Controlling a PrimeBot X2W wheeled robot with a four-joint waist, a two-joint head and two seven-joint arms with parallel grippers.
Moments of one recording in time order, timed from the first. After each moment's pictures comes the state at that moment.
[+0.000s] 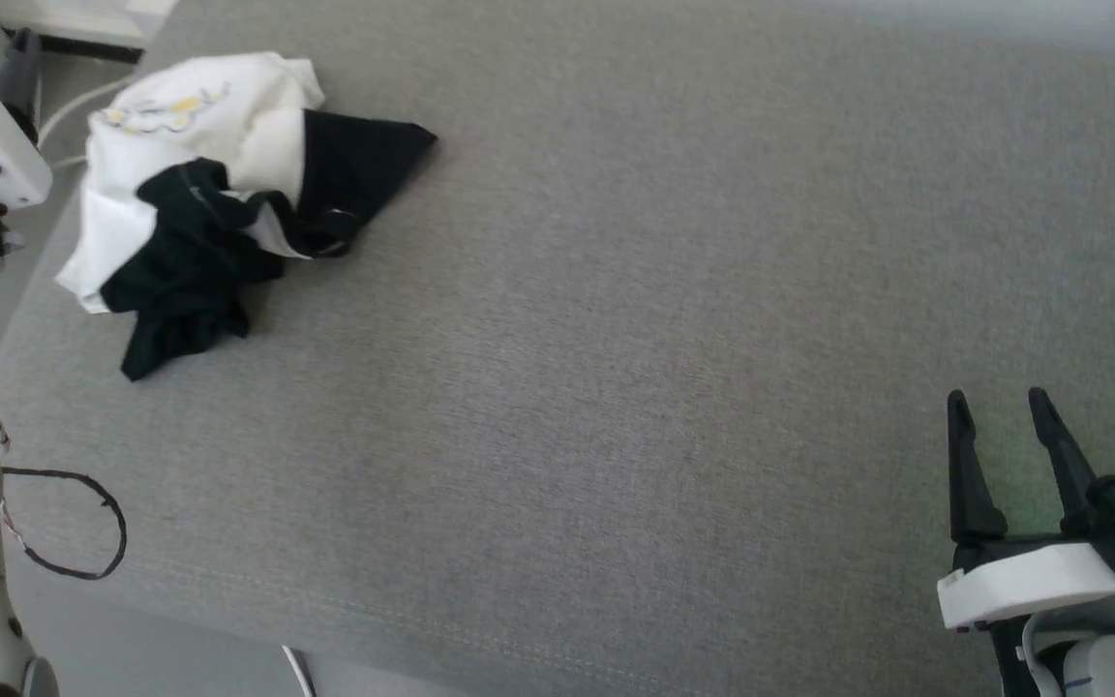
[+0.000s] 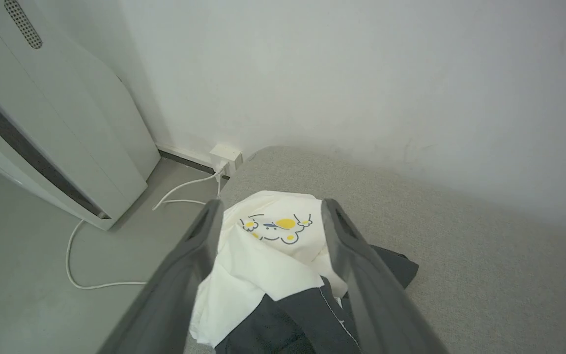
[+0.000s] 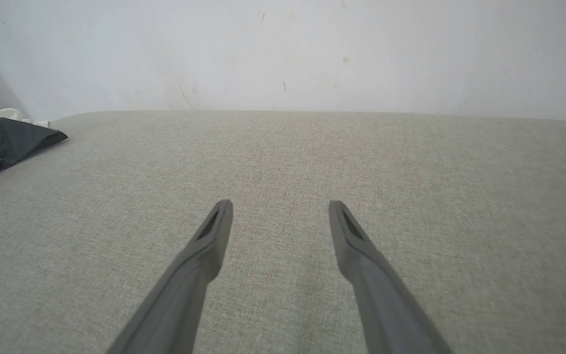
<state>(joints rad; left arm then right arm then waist) -0.88 0.42 0.11 0.51 -0.38 -0.05 0.47 -0.04 -0.05 -0.12 0.13 0.09 0.13 -0.26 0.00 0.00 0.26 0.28</state>
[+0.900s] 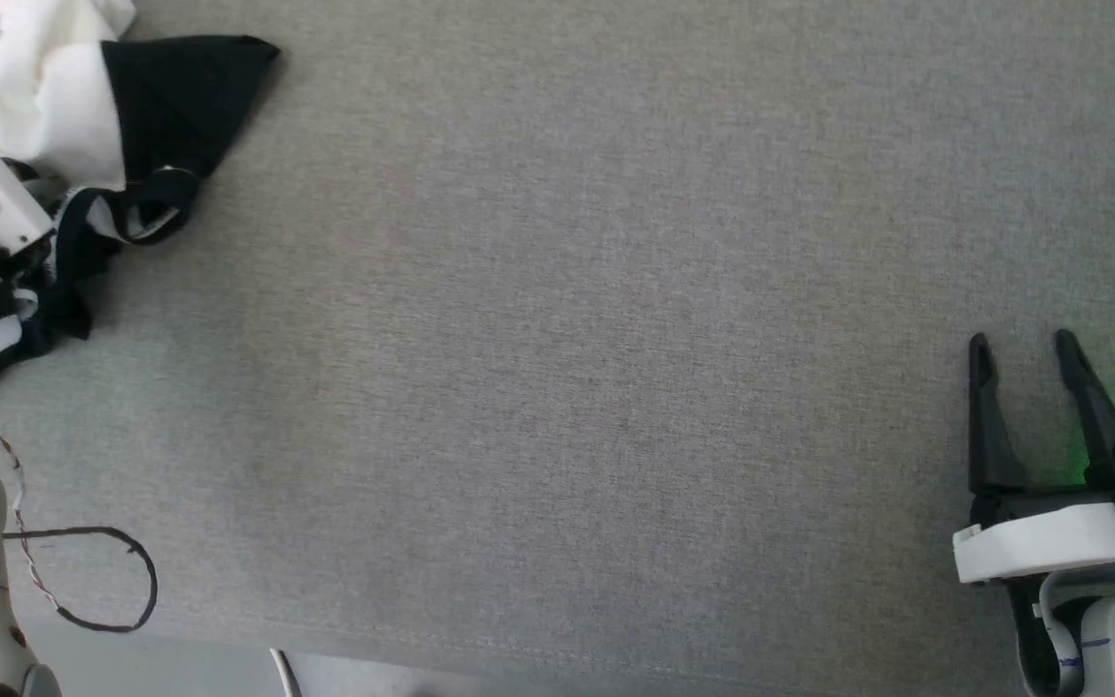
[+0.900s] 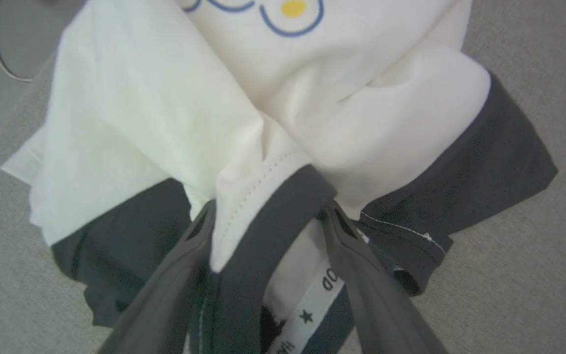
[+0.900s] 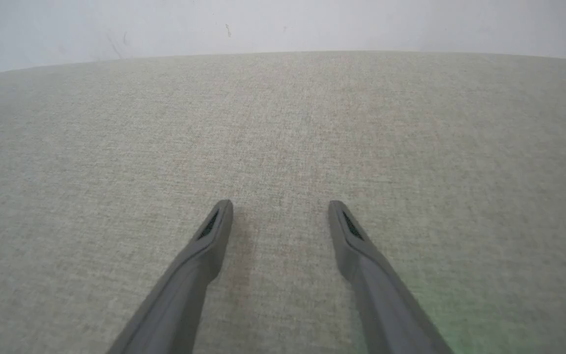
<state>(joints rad) -0.88 0.41 0.15 0.62 -0.46 0.17 0.81 -0.10 -0.05 -0.14 0.09 0.06 0.13 -0.26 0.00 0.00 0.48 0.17</state>
